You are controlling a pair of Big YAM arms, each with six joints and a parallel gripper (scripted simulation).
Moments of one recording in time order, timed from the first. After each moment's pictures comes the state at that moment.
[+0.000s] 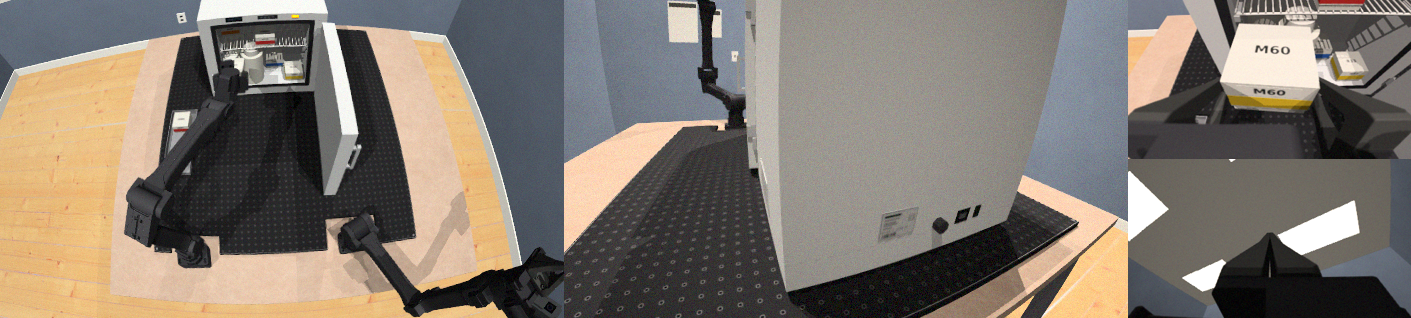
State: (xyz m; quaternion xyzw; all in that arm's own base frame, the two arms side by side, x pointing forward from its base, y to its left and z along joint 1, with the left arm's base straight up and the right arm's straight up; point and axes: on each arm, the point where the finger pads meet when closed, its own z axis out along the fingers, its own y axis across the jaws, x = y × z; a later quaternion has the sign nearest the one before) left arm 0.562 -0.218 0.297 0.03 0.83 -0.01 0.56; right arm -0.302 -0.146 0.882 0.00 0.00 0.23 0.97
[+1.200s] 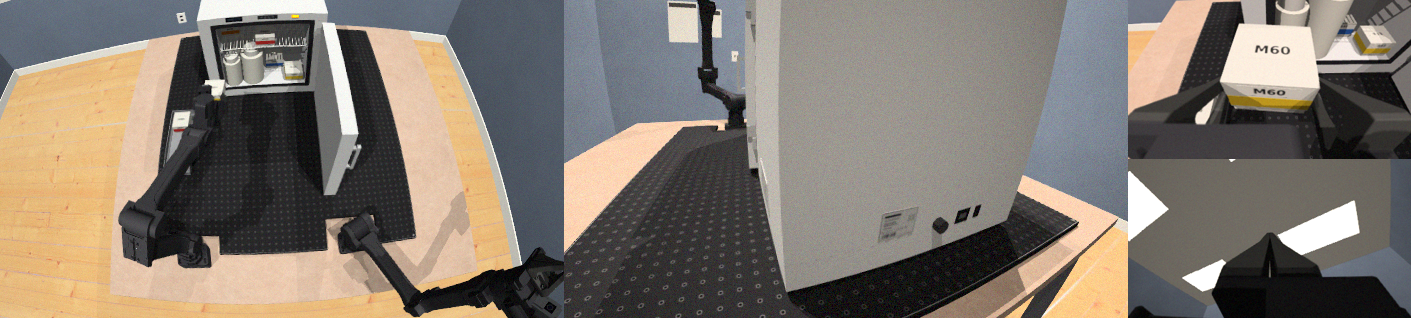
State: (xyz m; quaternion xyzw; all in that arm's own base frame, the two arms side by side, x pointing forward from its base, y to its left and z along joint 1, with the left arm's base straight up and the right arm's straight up) left arm 0.513 -0.140 0.243 0.03 0.83 -0.02 0.56; right arm -0.302 -0.146 0.882 0.00 0.00 0.23 0.97
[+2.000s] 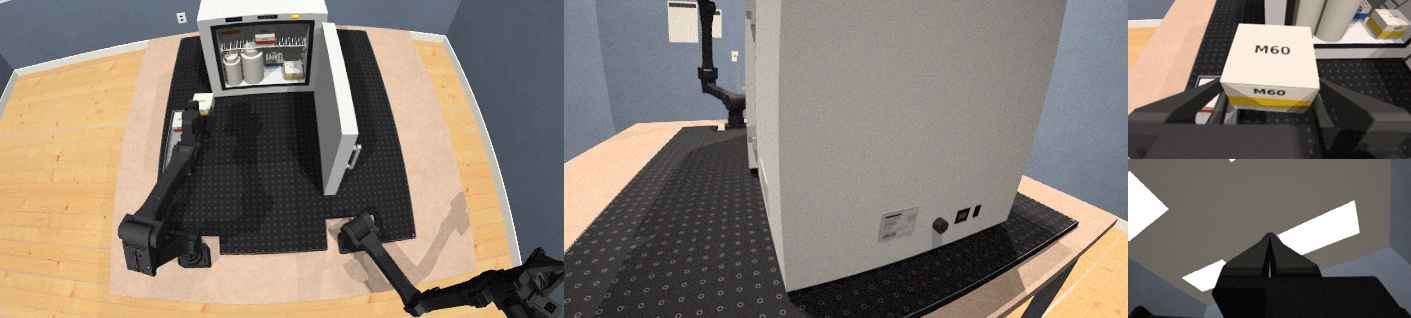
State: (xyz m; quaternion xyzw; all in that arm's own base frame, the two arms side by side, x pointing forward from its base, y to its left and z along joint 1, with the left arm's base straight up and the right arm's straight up) left arm 0.482 -0.093 0.209 0.04 0.83 -0.02 0.56; right arm -0.302 -0.146 0.882 0.00 0.00 0.23 0.97
